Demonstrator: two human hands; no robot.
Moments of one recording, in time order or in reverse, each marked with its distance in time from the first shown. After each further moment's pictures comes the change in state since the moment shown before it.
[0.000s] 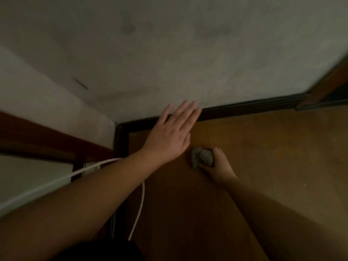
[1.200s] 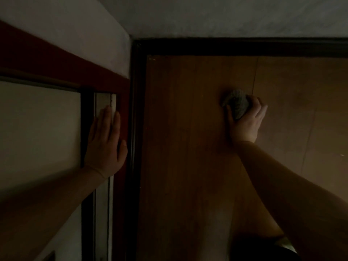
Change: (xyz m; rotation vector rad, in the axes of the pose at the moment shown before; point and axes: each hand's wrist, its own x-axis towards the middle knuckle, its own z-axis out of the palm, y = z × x) left_hand -0.292 -0.061 0.057 -0.283 -0.275 -0.508; right_hand -0.012 -0.017 0.056 -0.216 0.443 0.069
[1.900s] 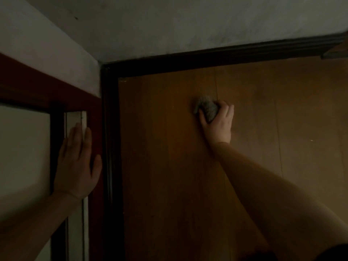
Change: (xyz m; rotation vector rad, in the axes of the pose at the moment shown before) left_hand 0.000 0.008 0.000 0.018 0.008 -0.071; right_hand 0.000 0.011 0.002 0.112 0.081 -0.037
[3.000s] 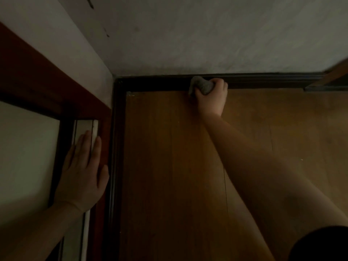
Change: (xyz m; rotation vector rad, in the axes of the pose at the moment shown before) left_hand 0.001 0.000 -0.005 -0.054 0.016 0.032; right_hand 0.097 -0.095 0.023 0.063 0.072 0.070
